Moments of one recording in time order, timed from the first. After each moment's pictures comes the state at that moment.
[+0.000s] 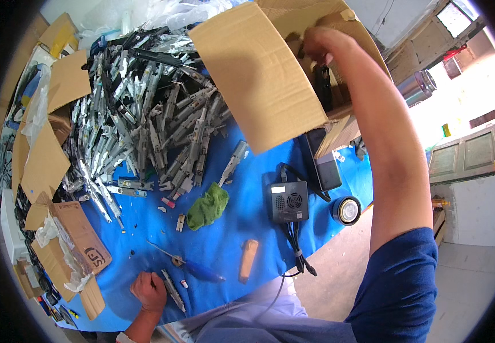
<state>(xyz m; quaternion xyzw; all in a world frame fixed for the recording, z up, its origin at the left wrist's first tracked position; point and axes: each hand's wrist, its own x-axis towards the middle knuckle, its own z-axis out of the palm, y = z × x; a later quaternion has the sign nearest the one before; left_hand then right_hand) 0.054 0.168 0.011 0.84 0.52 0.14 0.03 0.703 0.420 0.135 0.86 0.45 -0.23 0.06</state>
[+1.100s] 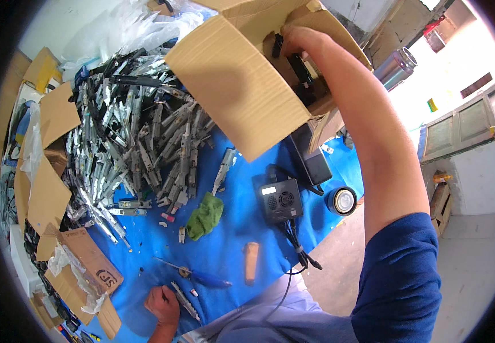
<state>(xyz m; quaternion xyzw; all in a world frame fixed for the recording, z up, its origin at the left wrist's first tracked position) 0.056 0.167 0.013 0.84 0.52 0.15 0.02 0.695 0.396 0.151 0.84 0.51 -0.16 0.06</state>
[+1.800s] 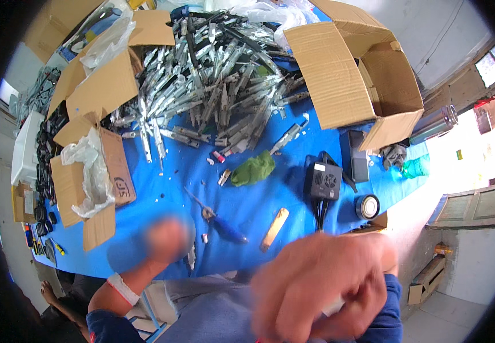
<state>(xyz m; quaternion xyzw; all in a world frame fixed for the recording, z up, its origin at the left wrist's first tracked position) 0.059 0.163 0.022 0.86 0.46 0.23 0.02 0.373 0.151 0.215 -0.08 0.57 -0.68 -0.45</state>
